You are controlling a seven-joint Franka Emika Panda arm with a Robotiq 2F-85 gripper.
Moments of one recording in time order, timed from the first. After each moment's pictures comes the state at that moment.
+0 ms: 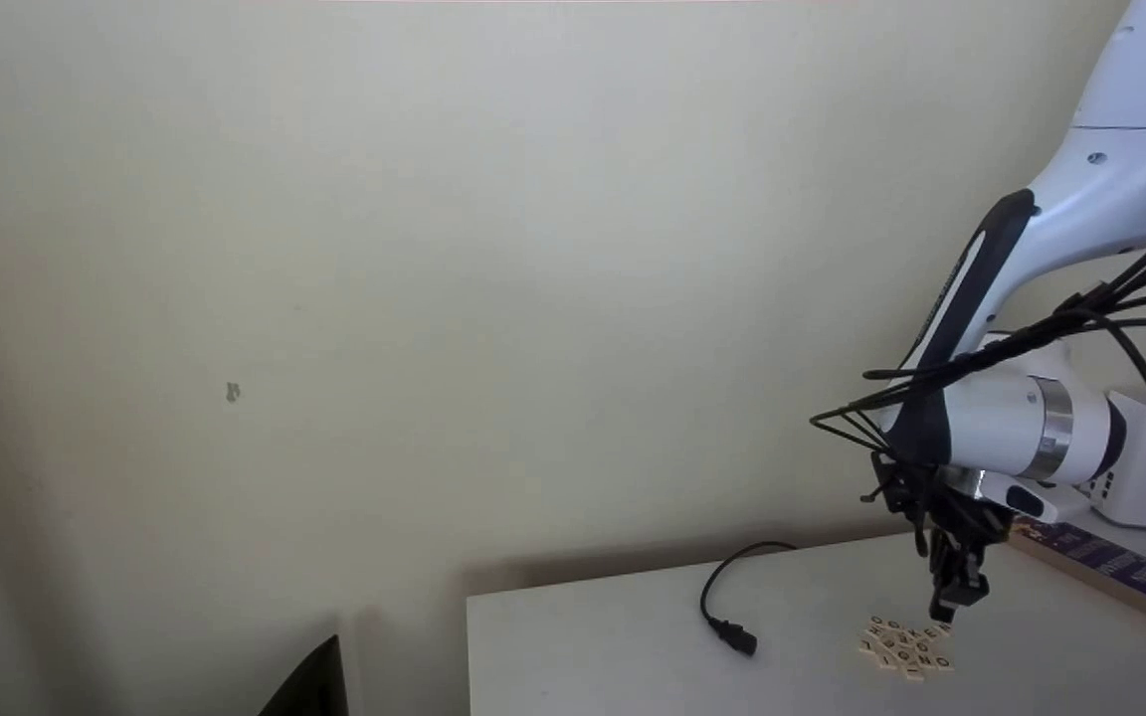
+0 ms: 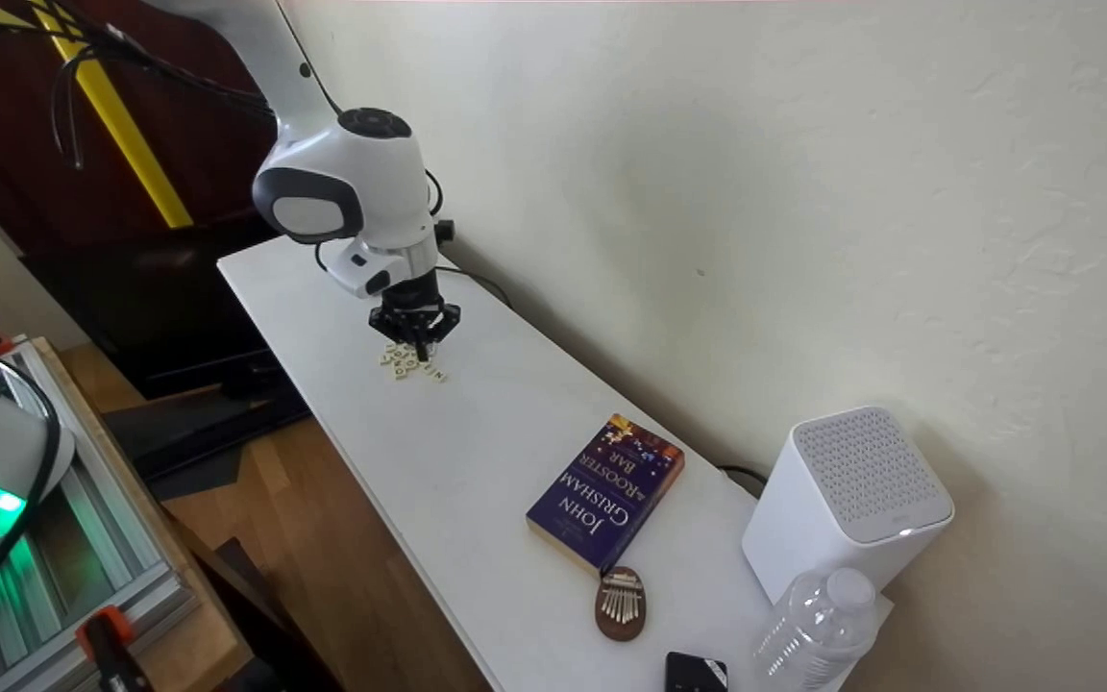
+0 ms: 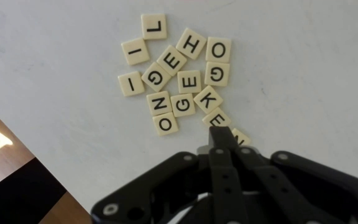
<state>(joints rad) -0.04 0.62 -0.09 -2.37 0.63 2.95 1.59</state>
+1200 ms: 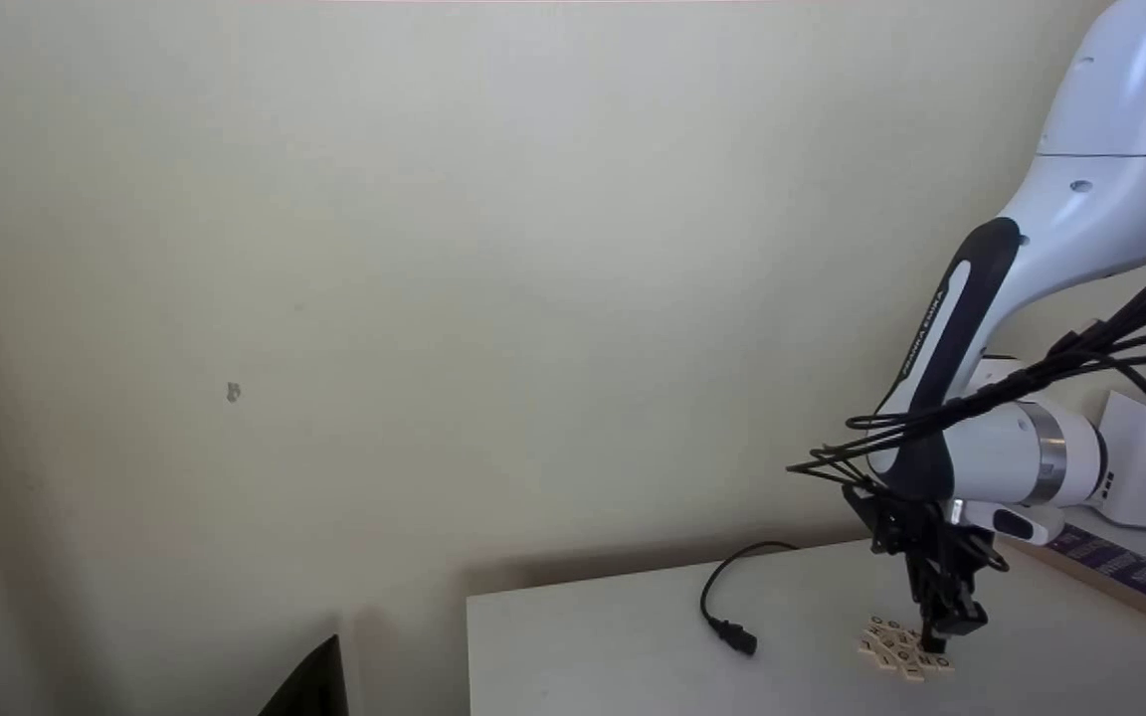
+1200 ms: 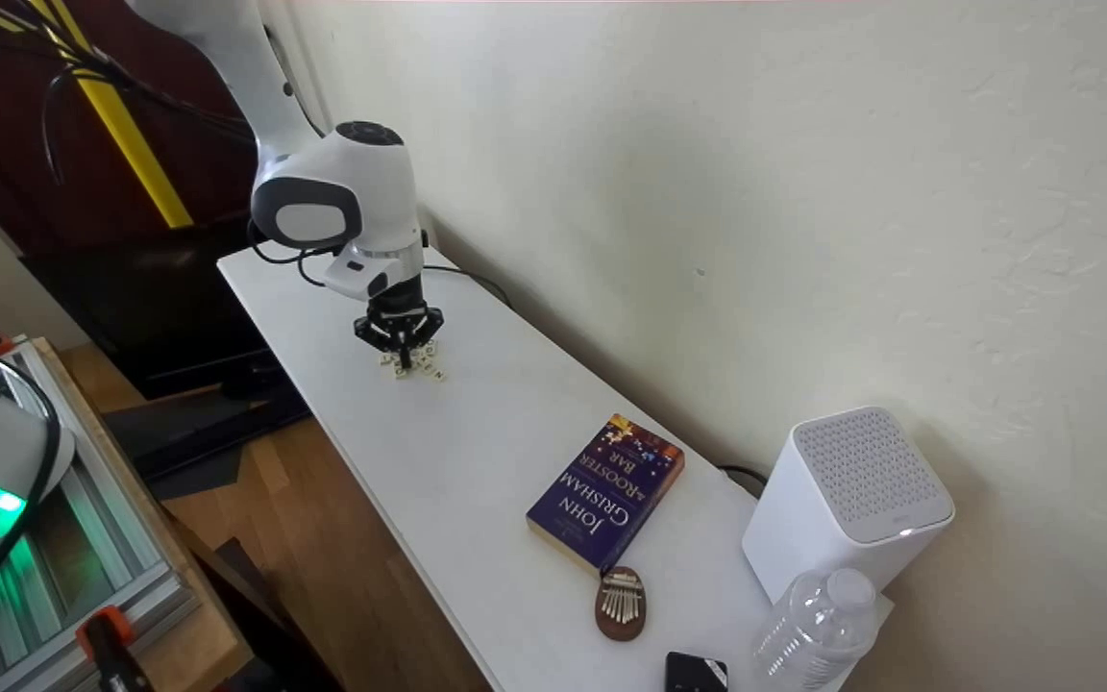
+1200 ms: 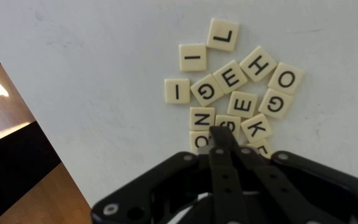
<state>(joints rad) 0.03 0.68 -0.10 -2.36 0.48 2.93 1.58</state>
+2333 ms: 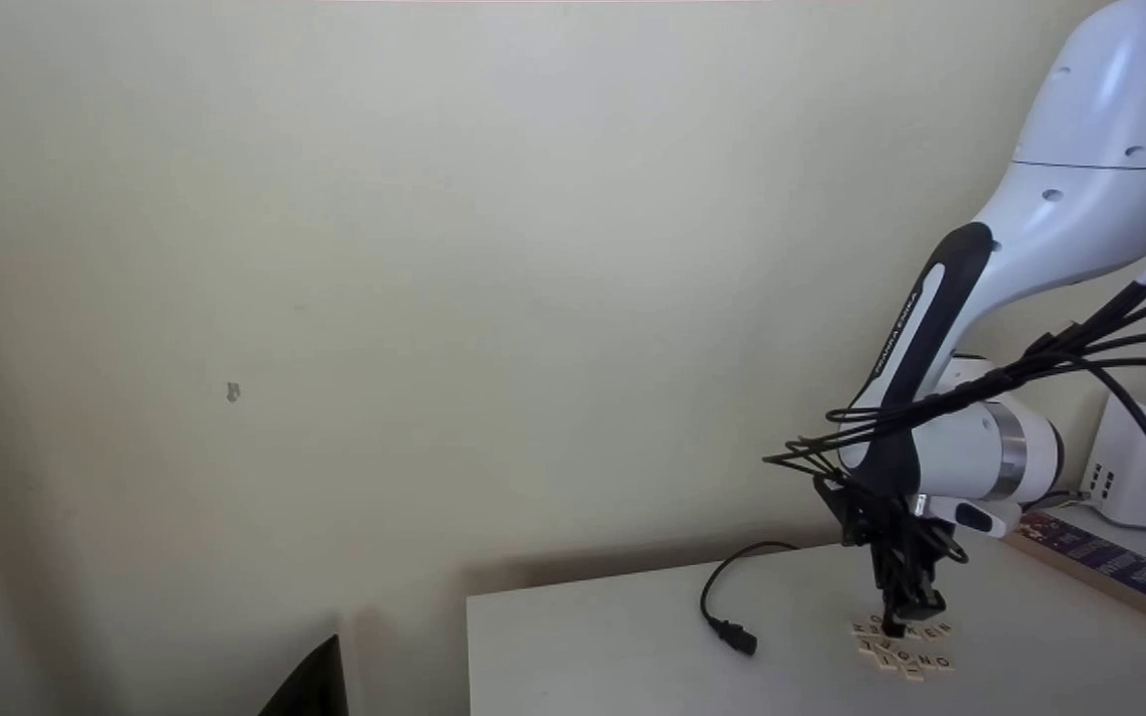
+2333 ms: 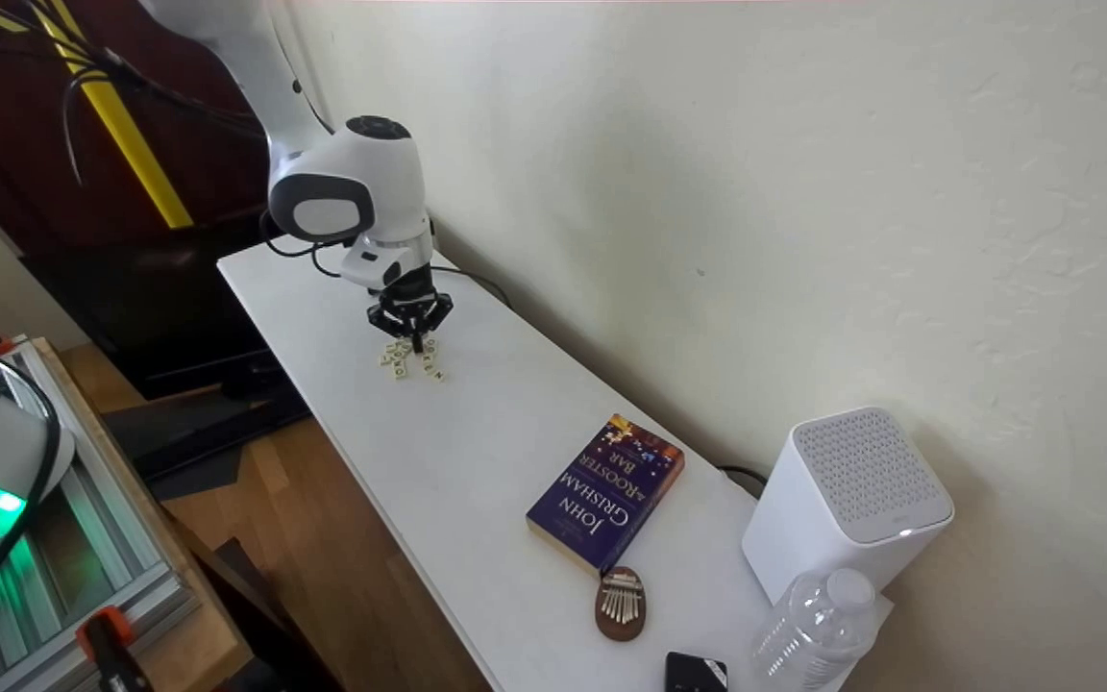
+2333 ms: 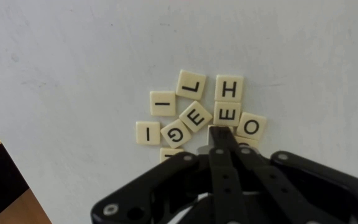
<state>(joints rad) 0.03 0.72 -0.07 -2.28 0.48 2.94 1.57</state>
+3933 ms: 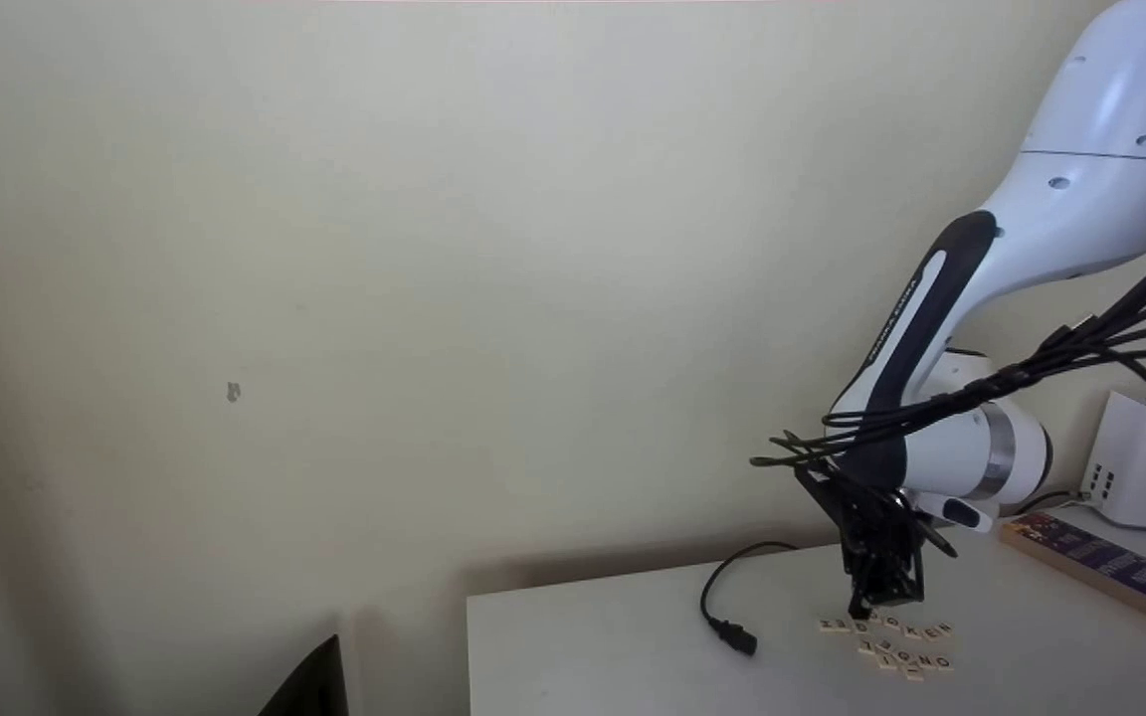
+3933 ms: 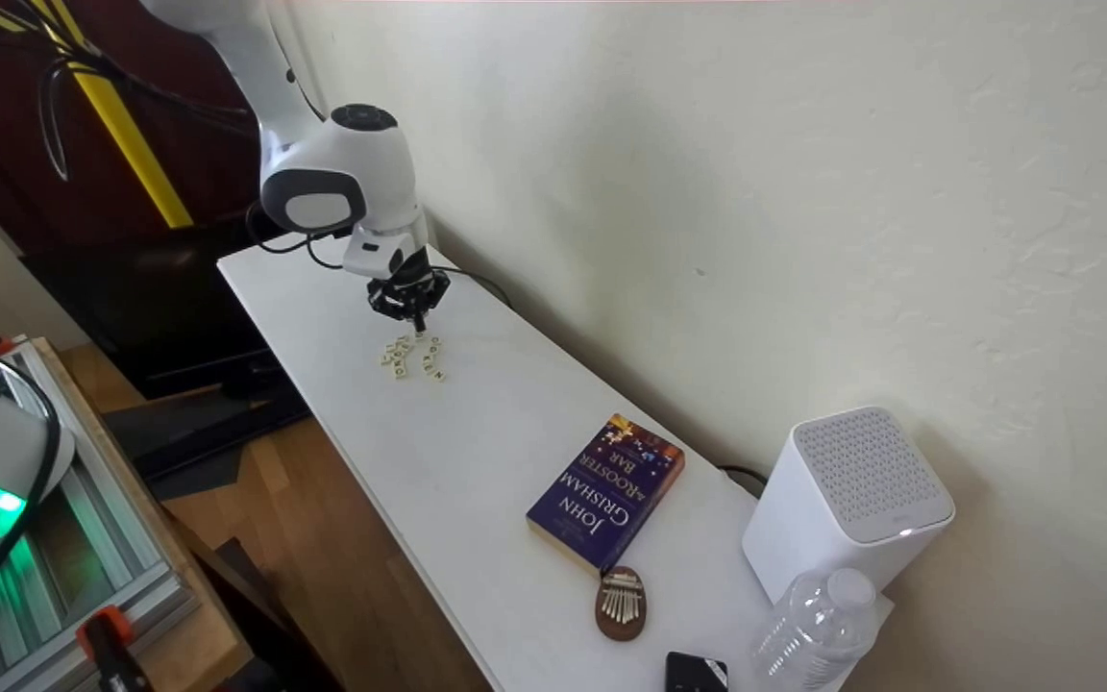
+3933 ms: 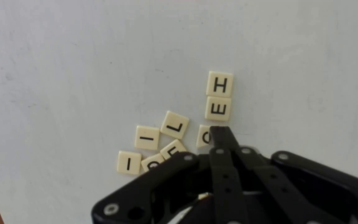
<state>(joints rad) -0.07 0.70 0.07 -2.29 0.50 3.04 1.39</state>
